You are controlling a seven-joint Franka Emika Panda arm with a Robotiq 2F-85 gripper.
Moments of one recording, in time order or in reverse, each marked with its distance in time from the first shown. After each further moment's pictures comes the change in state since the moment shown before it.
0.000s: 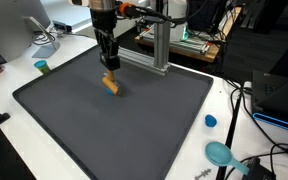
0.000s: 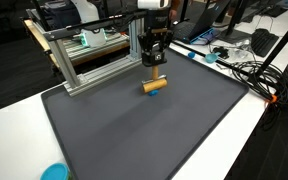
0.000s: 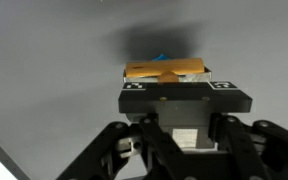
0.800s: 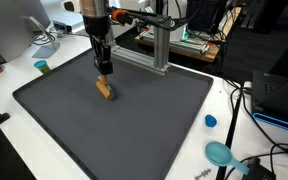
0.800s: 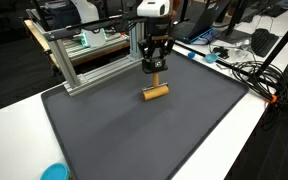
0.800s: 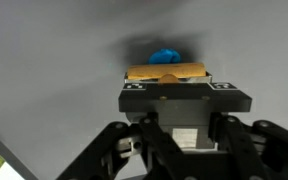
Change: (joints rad) arm 0.002 0.079 -0.030 0.074 -0.006 0.008 0.031
